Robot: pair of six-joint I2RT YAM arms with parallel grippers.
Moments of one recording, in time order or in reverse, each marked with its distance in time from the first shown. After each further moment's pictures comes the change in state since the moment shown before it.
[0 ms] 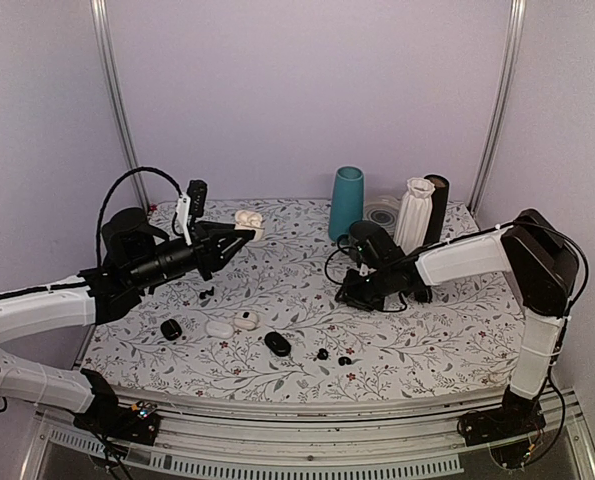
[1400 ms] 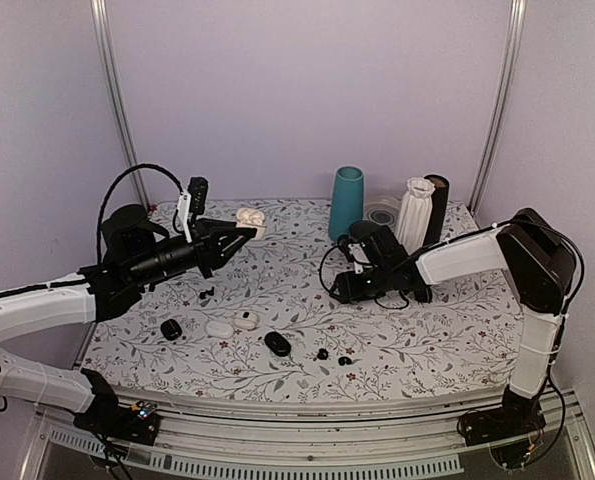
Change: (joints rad) left arm 0.003 0.007 0.021 -0.008 0.032 -0.001; right arm -0.034 0.022 -0.002 0.100 0.002 -0.489
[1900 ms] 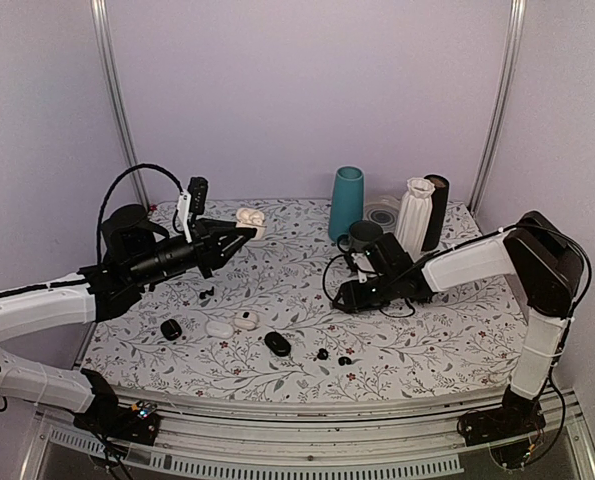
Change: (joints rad) left arm 0.000 -0.001 0.000 0.000 0.000 0.000; right arm 0.016 -0.049 -0.086 0.009 -0.064 0.035
